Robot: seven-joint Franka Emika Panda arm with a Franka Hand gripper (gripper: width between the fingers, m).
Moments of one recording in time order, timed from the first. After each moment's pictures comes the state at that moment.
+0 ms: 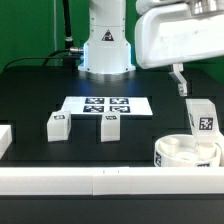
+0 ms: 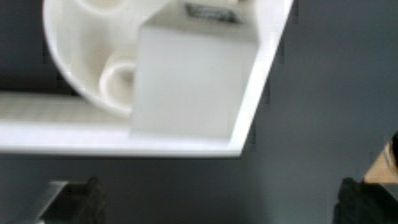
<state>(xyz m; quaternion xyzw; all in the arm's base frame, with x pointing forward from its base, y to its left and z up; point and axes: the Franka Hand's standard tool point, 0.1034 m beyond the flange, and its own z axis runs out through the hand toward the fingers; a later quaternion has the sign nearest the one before) 0.603 0.112 0.121 -0.99 -0.07 -0.09 0.08</state>
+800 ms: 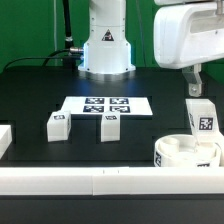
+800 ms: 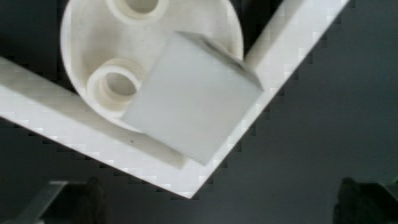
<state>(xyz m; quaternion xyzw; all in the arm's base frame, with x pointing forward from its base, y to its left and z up) 0.605 0.116 0.123 -0.96 -0.28 -0.06 0.04</state>
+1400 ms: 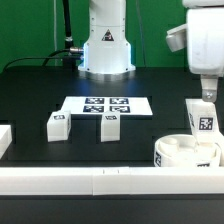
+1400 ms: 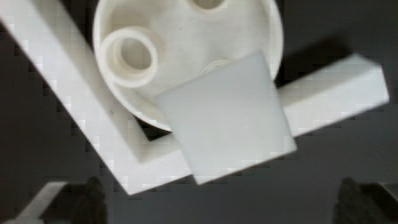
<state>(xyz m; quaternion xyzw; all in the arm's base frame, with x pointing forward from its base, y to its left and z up) 0.602 0.115 0.114 -0.83 -0.56 -0.05 0.00</state>
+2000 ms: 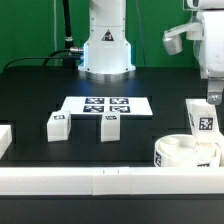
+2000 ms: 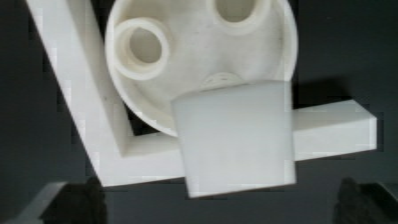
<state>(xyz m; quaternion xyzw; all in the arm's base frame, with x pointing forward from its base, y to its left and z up) 0.598 0.112 0.108 -0.77 -0.63 -0.04 -0.01</state>
